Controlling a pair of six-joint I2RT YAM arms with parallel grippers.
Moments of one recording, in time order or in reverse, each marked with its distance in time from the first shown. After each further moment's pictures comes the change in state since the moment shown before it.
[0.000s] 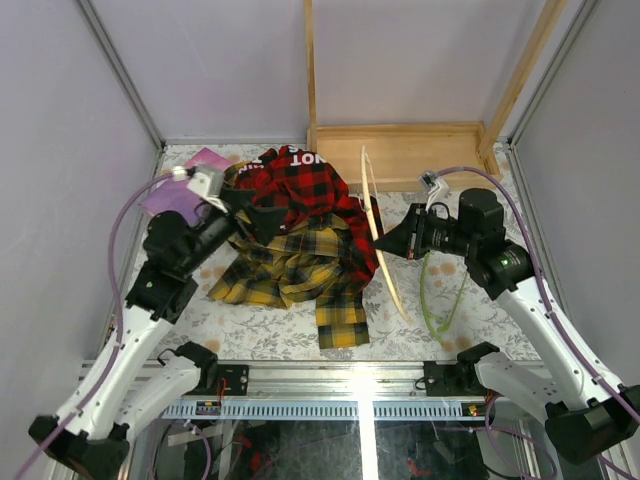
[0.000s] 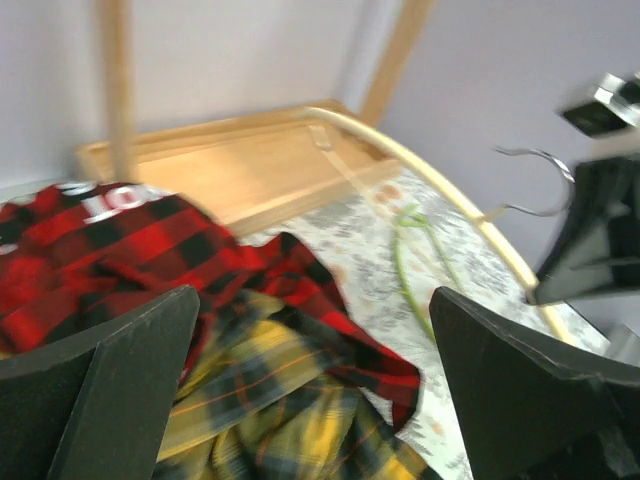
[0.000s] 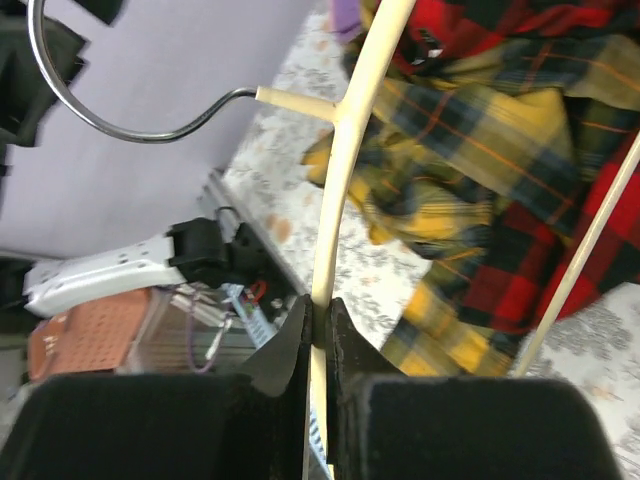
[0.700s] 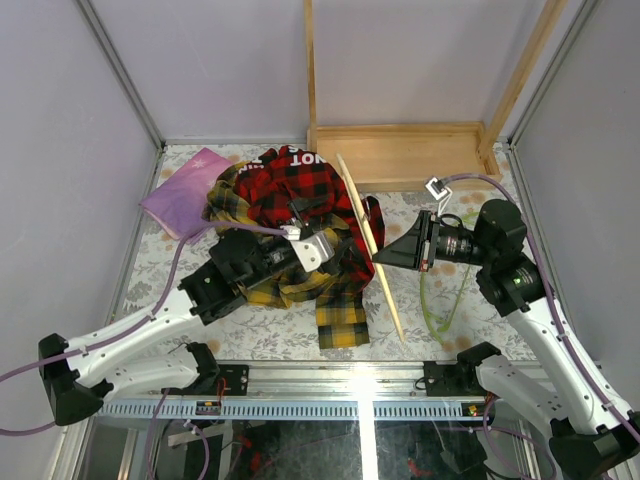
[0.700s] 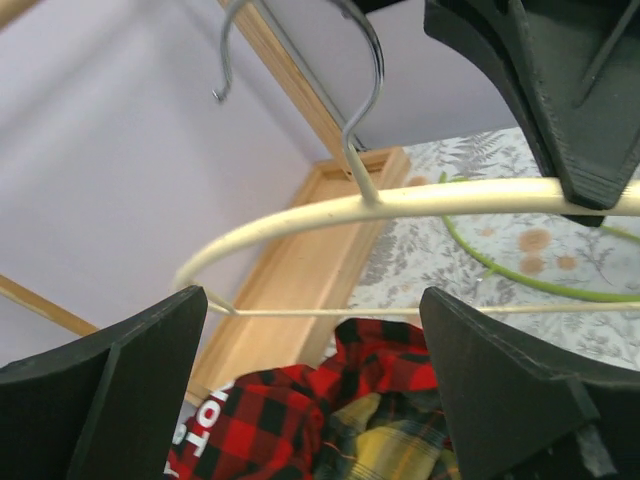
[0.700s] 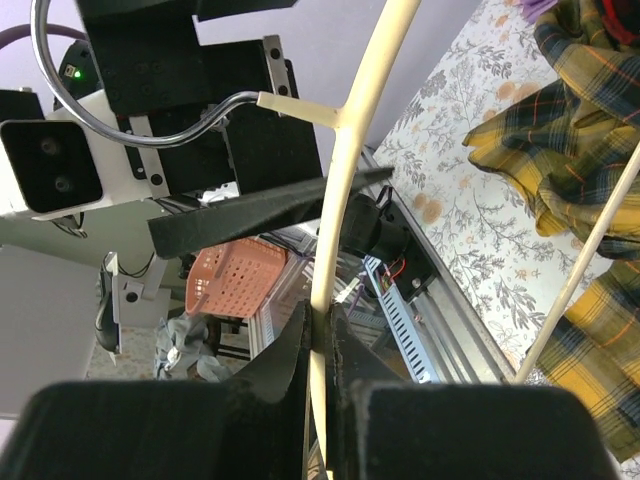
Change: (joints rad) left arm -0.625 0.244 0.028 0.246 -0.220 0.858; right arm 0.000 -0.121 -0.041 0.203 -0.289 0.322
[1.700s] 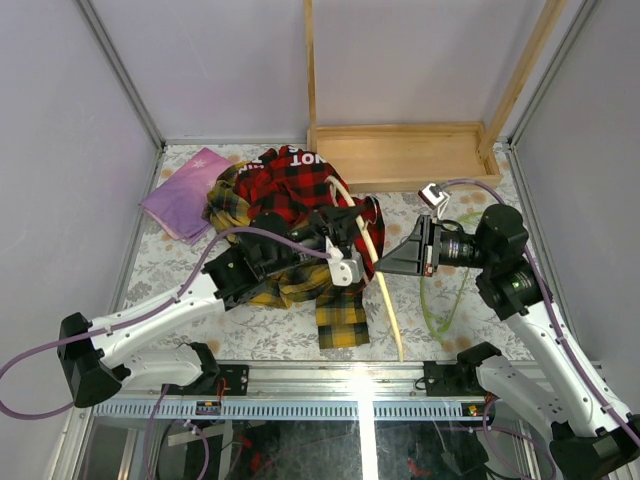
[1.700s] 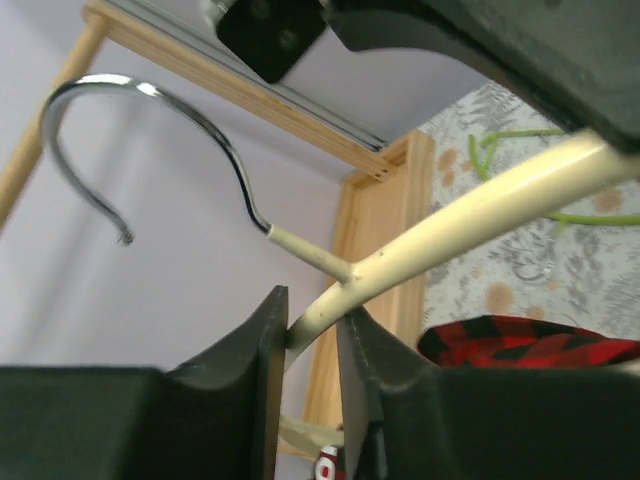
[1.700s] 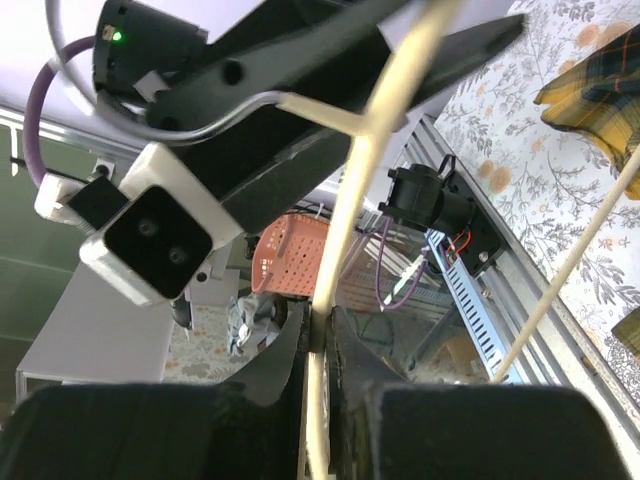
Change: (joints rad) left arm -0.005 0.171 0.119 -0.013 0.137 0.424; right arm 0.000 -0.024 -0.047 0.062 -0.097 0.179
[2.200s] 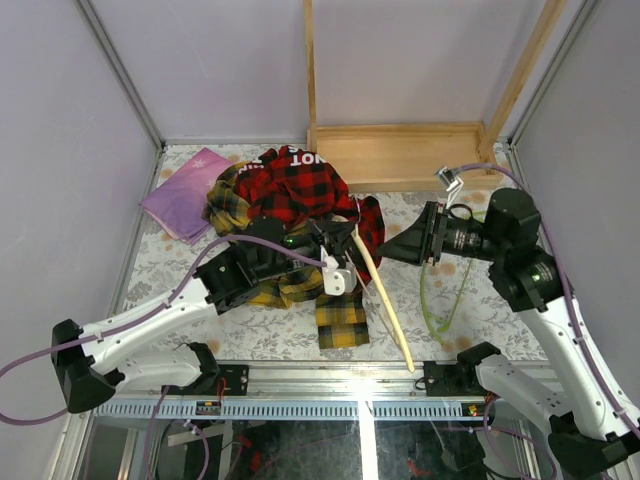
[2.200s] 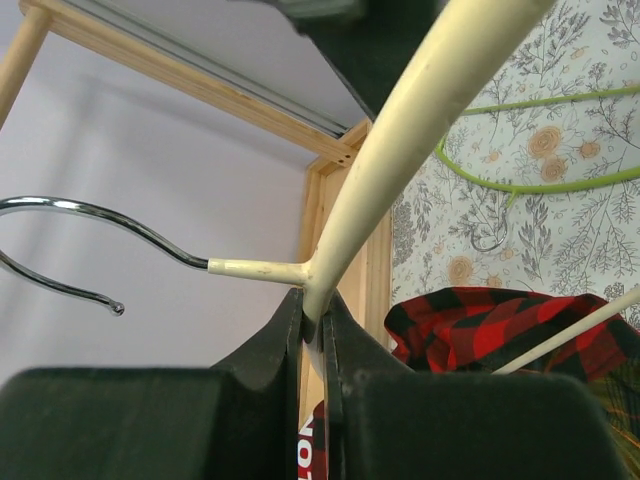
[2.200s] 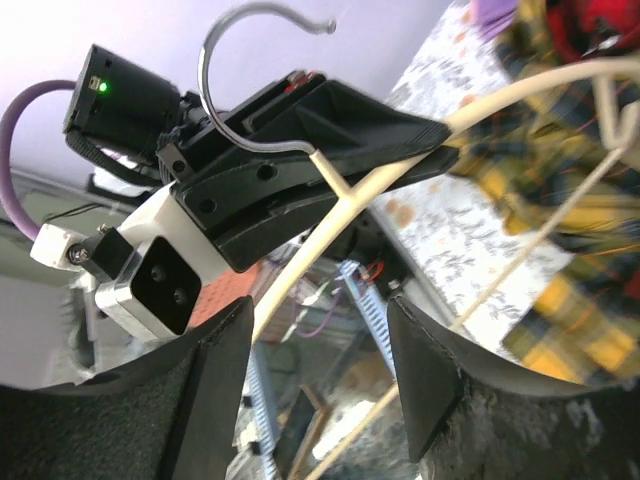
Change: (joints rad) left arm -0.001 -0.042 -0.019 -0.138 0.032 0.036; right arm 0.000 0.049 0.185 -0.252 0.135 -0.230
